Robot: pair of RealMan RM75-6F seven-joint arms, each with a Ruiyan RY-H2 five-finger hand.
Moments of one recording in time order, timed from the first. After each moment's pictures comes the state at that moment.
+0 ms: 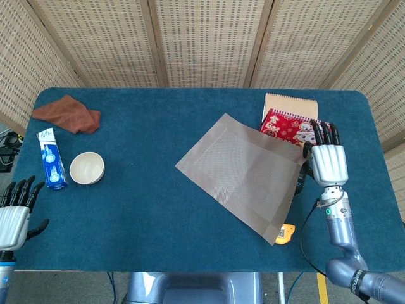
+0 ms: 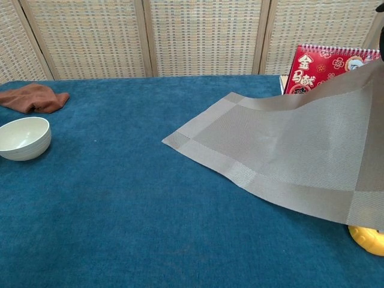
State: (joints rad) left arm -0.08 -1.28 -0.03 -1.43 1.51 1.51 0.13; right arm 0.47 -1.36 0.33 -1.51 -1.19 1.25 -0.43
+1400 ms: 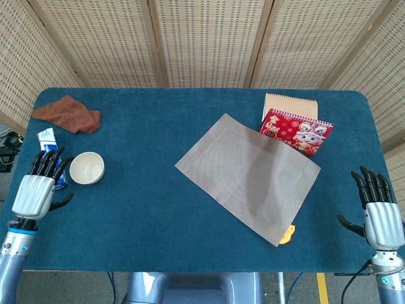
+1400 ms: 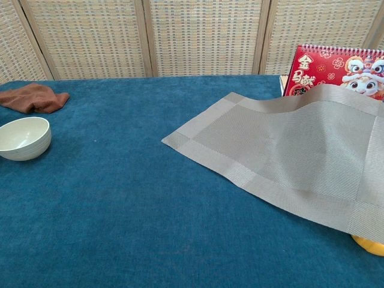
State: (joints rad) left arm -0.28 -1.25 -0.14 -1.53 1.52 1.36 0.16; right arm 0.12 -1.21 0.08 -1.51 -1.53 1.62 0.08
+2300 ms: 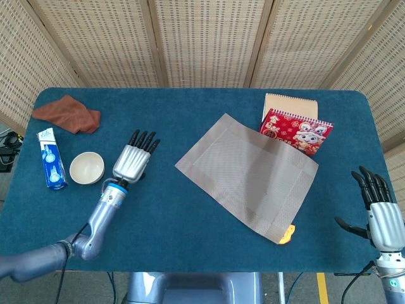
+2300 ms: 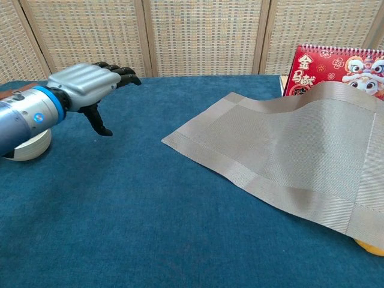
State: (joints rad) left arm -0.75 -1.69 -0.29 -1.27 1.17 0.96 0.72; right arm 0.11 -1.13 0.08 -1.58 -1.55 1.58 0.25
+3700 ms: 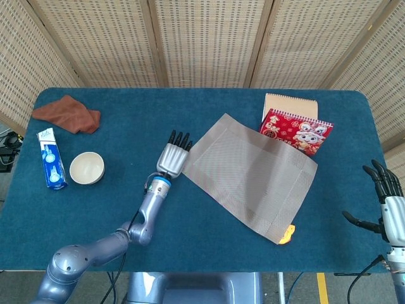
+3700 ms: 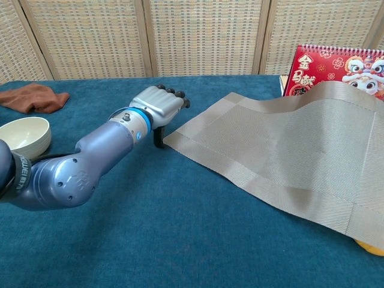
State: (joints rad) left arm -1.08 -2.13 -0.34 -0.66 1.00 0.83 0.76; right arm 0.11 -1.09 0.12 -1.56 -1.52 1.55 0.42
